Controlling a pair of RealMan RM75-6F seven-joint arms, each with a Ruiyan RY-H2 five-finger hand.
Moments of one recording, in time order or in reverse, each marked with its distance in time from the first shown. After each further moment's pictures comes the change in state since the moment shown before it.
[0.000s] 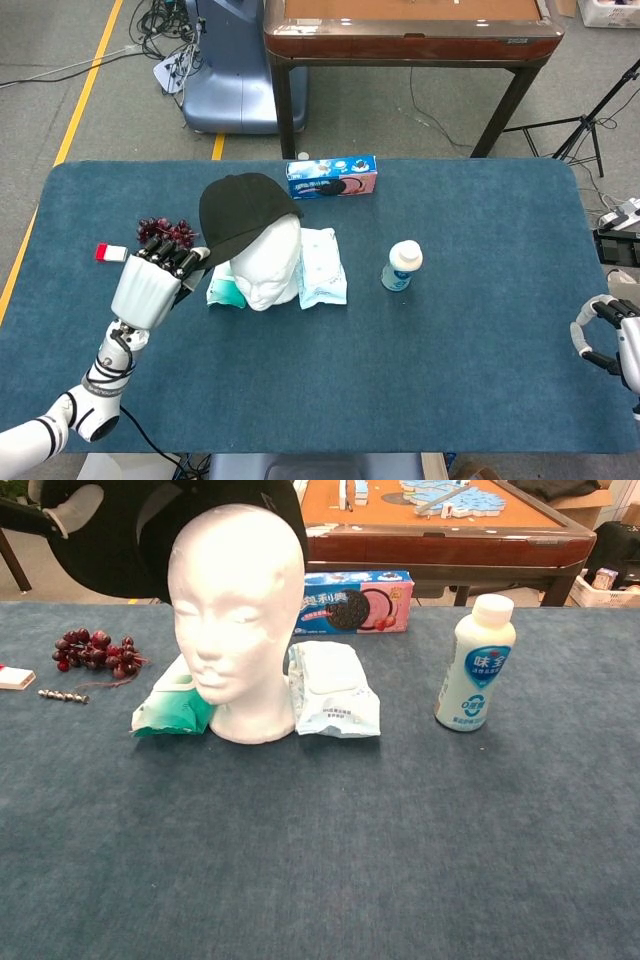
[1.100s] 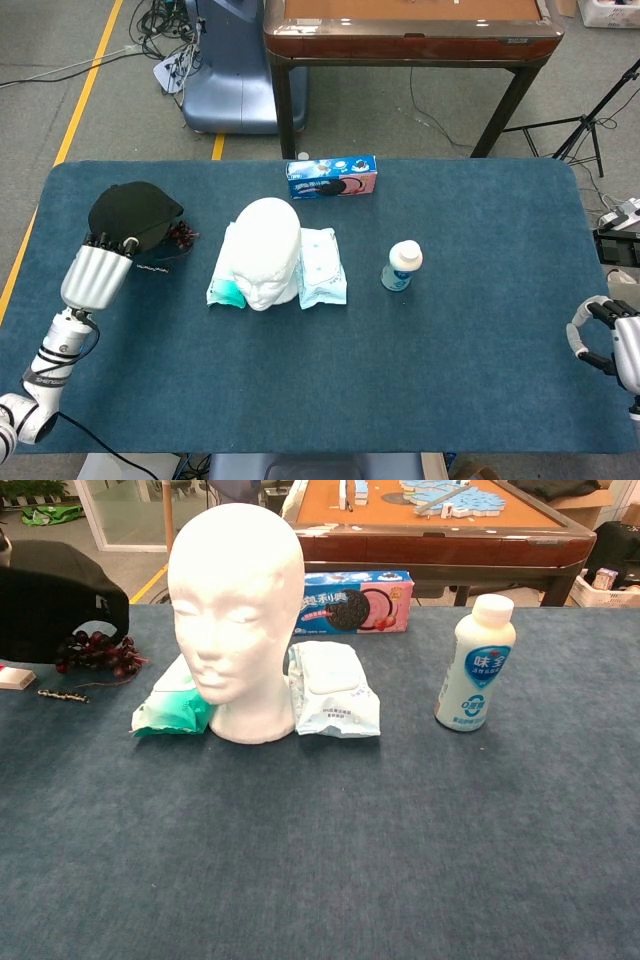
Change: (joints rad) left arm 0.091 0.060 0.125 0.298 -0.146 -0.186 0.230; right arm 0.004 -0.001 -0.006 -0.006 -0.006 -0.009 -0.020
